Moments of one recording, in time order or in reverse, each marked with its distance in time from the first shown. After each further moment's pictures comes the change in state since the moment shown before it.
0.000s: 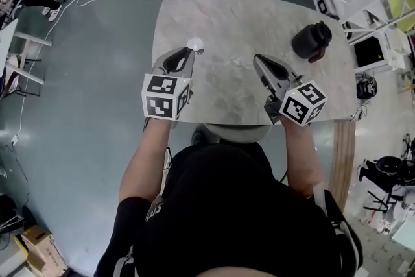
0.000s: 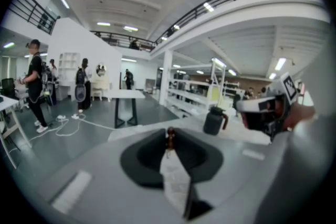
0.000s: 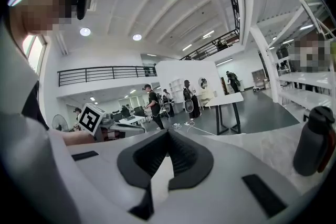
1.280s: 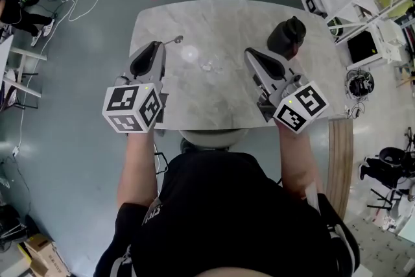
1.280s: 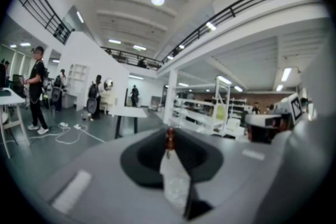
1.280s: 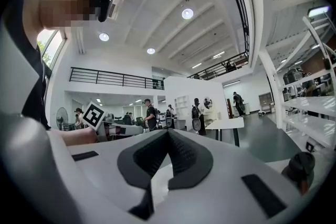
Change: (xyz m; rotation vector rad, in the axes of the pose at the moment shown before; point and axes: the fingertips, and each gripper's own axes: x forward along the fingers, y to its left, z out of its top) left arm -0.013 -0.049 0.092 -0.053 -0.217 0.082; right arm -0.078 -0.020 0.079 -0.161 -0.175 0.045
